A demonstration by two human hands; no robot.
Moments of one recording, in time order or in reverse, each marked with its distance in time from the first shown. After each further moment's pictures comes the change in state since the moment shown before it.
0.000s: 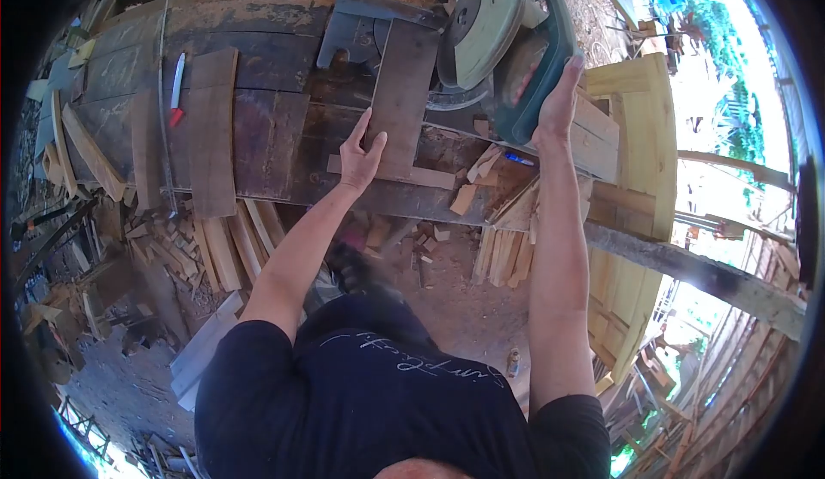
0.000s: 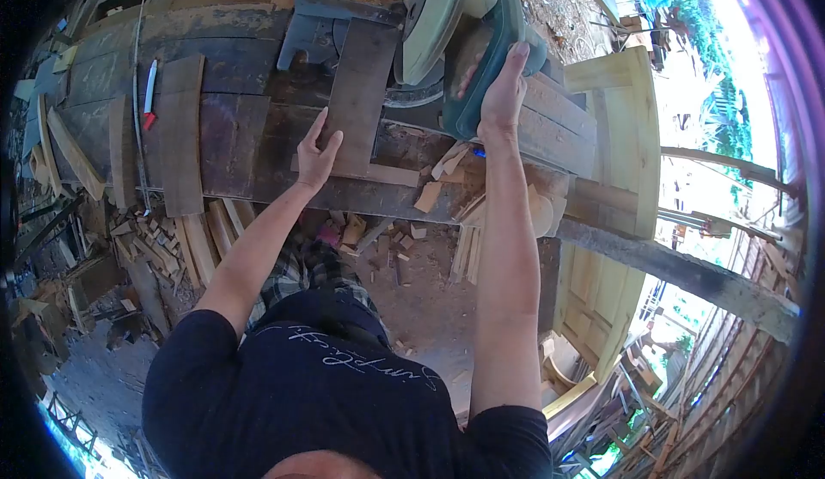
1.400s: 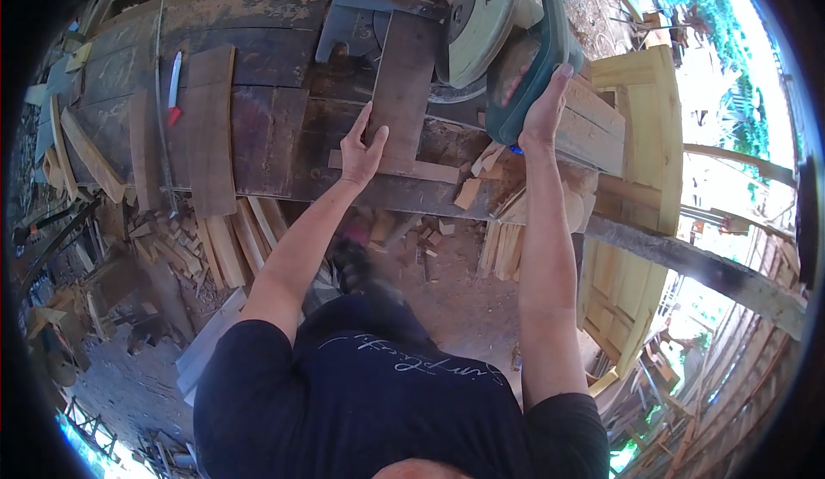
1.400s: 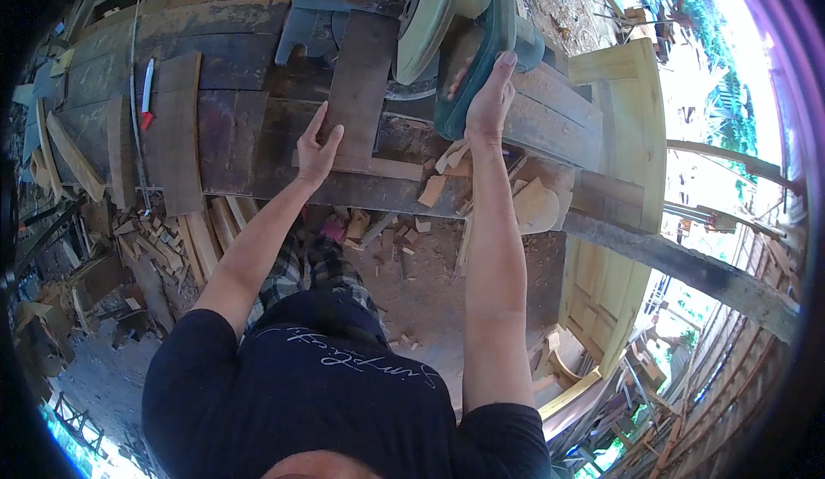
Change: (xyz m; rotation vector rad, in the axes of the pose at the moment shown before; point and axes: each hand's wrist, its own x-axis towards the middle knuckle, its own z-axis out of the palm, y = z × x) left_hand 0.001 -0.004 0.001 0.005 -0.005 0.019; right_hand -0.008 0.038 0.001 0.079 0.008 -0.090
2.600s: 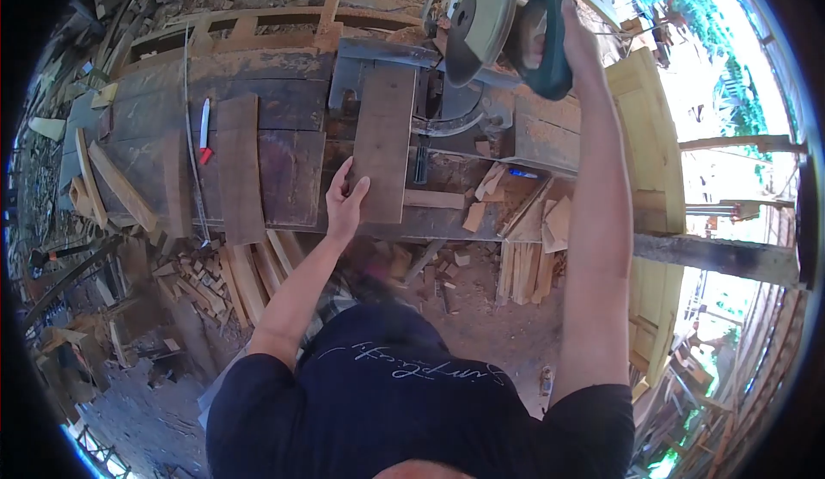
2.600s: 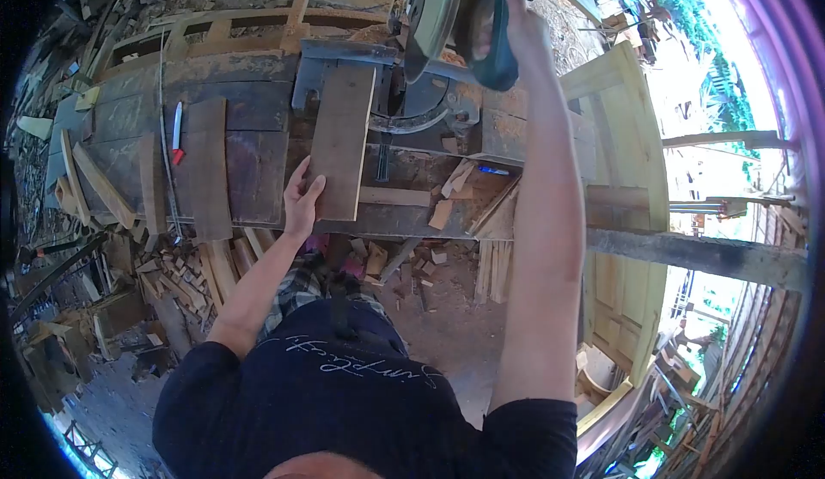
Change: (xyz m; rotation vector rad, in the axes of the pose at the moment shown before) left_hand -0.039 0.048 -0.066 -0.421 -0.085 -0.187; right_hand 0.071 -0.146 0.009 -0.419 -0.020 0.064
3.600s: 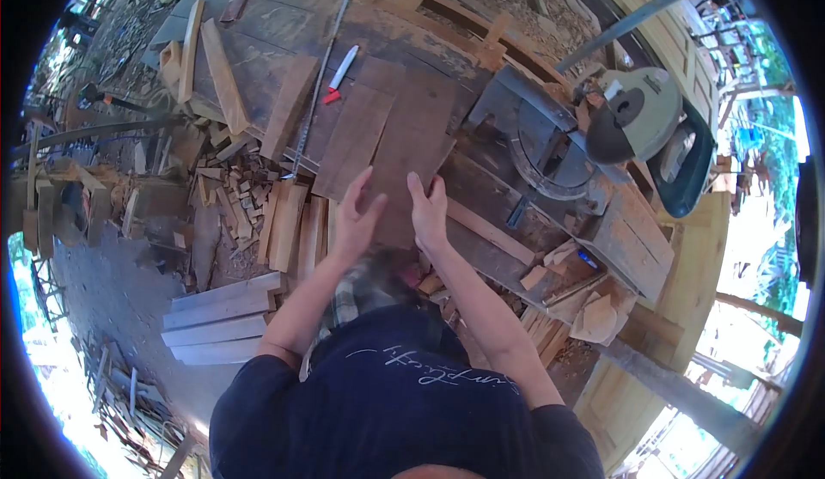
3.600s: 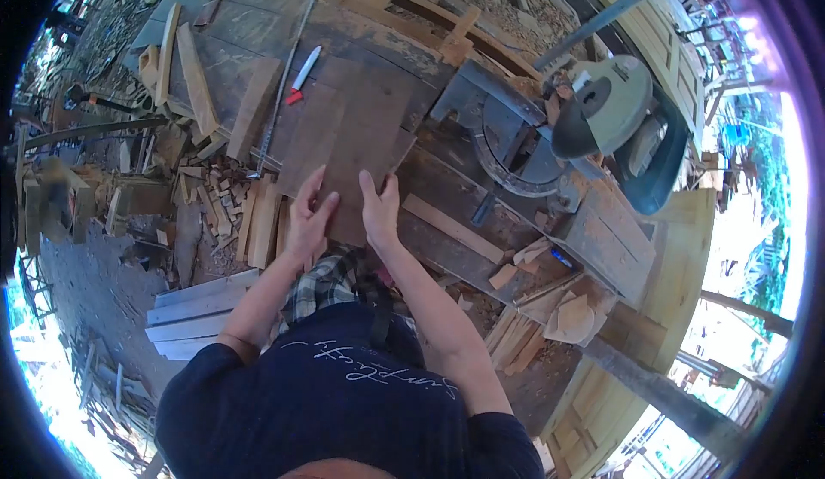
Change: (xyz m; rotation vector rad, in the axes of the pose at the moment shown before) left_hand -0.080 0.088 -0.105 0.464 0.382 0.211; right_hand -0.252 0.186 0.329 0.396 -0.478 0.190
